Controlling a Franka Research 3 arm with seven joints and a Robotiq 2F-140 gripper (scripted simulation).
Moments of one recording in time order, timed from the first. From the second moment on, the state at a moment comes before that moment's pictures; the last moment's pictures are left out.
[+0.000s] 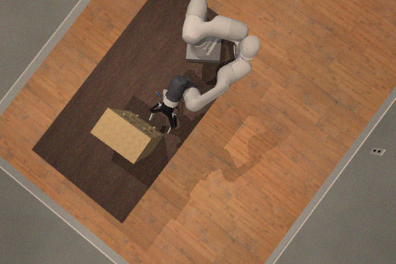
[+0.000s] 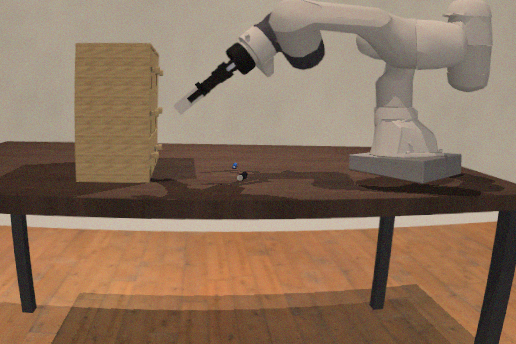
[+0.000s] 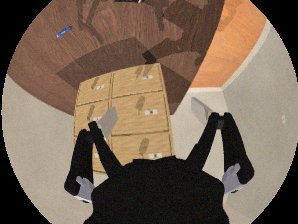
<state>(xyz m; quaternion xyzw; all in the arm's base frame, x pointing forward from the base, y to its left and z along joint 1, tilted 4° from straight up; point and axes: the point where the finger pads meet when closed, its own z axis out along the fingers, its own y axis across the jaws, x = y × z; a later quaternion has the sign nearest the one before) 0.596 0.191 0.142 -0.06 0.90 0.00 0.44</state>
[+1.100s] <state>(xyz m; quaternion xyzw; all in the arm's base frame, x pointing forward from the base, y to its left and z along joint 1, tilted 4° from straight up) 0.542 0.186 0.219 -0.09 0.97 -0.02 0.21</state>
